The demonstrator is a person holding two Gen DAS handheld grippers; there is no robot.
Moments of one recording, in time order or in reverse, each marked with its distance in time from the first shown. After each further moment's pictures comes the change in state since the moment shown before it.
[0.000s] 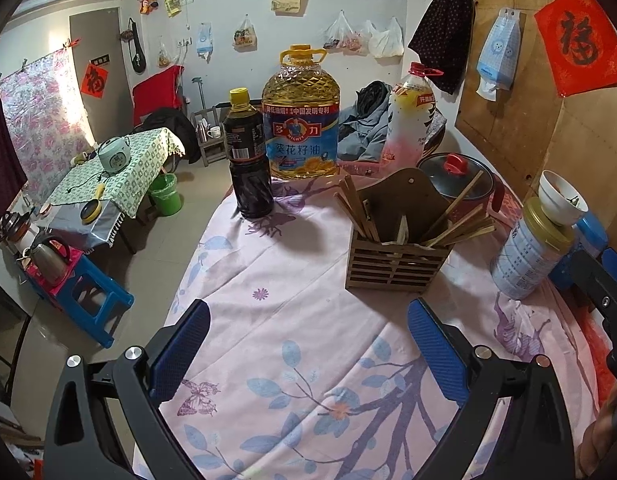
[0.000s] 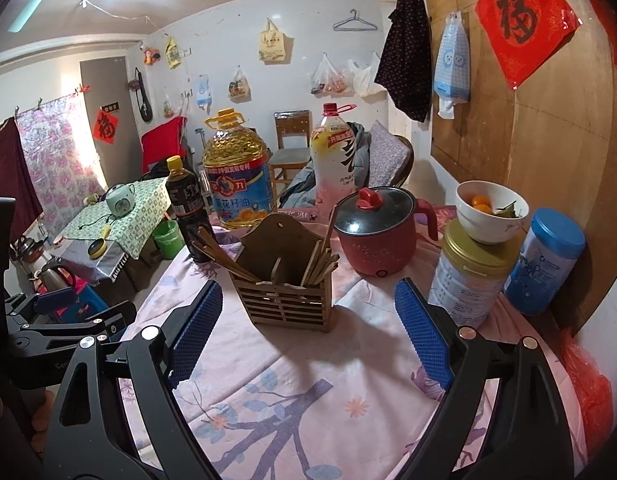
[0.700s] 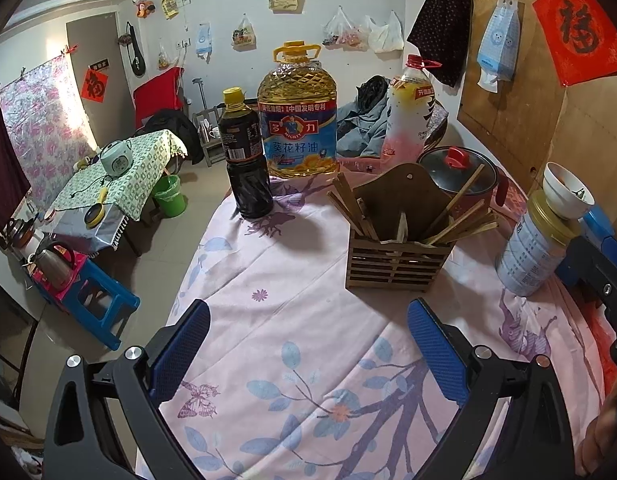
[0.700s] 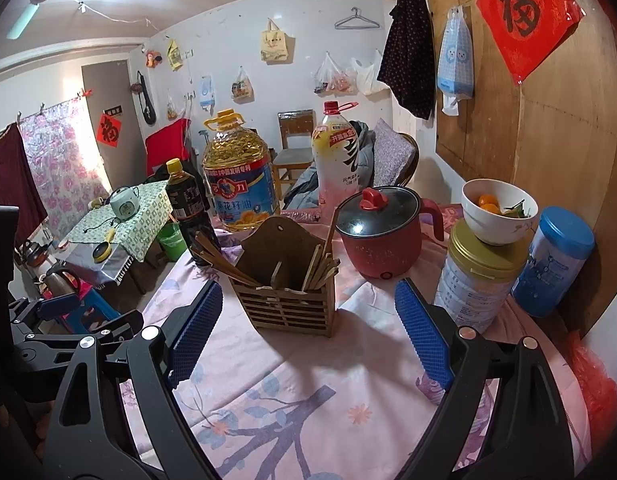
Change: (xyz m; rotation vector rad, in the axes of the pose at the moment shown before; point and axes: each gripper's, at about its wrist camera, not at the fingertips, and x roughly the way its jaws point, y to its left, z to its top) left arm 0.006 -0.006 0.001 0.014 0.008 0.018; right arm 0.011 -0.004 0.001 0.012 -0.005 0.018
